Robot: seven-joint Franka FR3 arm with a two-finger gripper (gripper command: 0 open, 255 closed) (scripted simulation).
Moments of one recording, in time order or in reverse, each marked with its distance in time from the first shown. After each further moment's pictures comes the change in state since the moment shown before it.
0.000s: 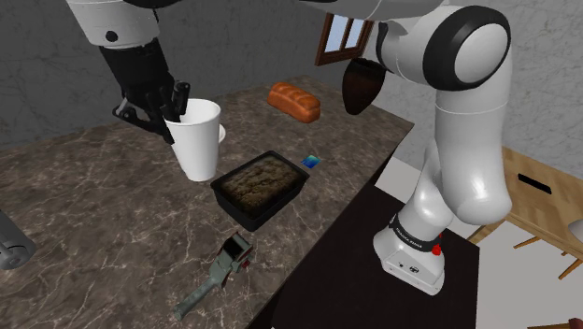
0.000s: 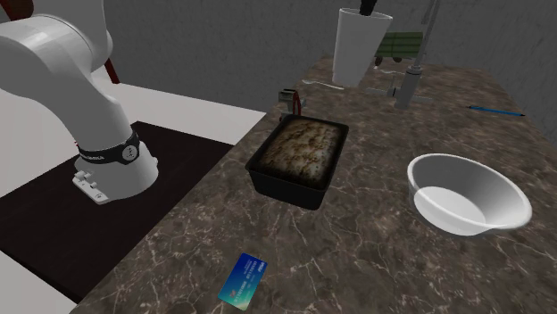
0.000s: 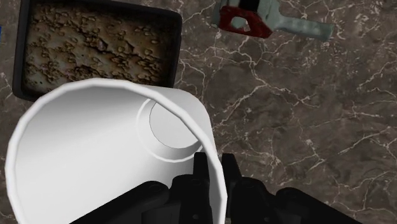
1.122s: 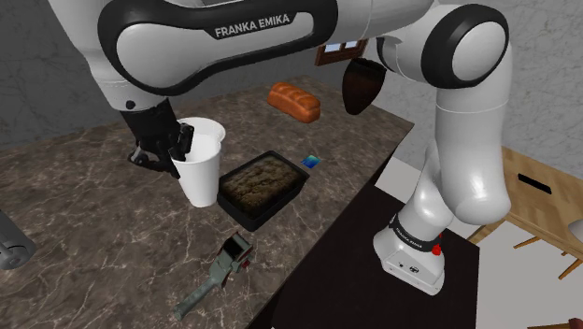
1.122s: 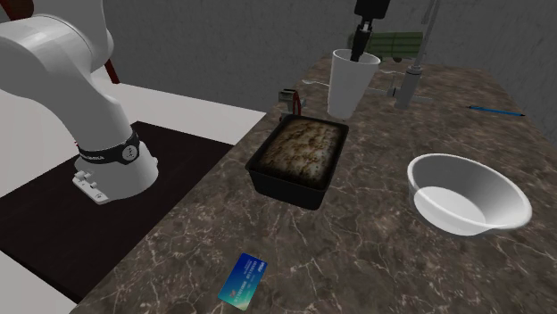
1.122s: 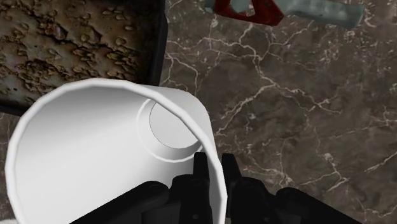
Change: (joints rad) arm -0.023 -0.007 -0.003 -0.244 -0.001 0.234 0.021
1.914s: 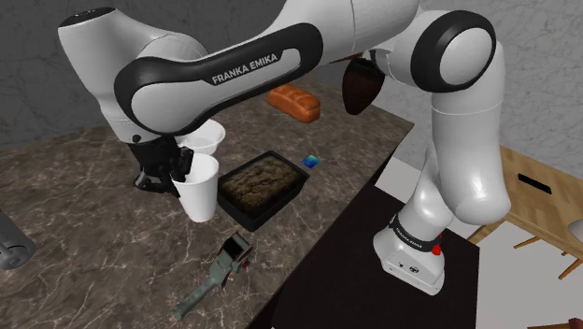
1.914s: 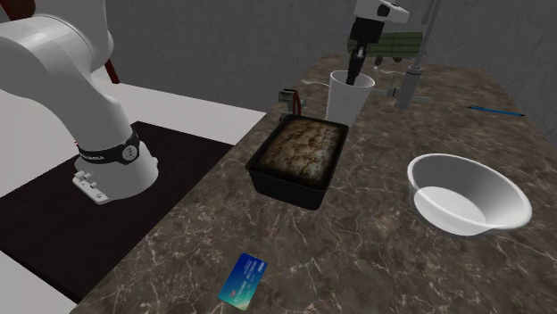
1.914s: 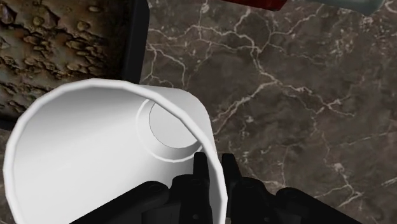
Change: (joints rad) arm 0.001 0.042 -0.004 -0.085 -0.015 0.136 0.017
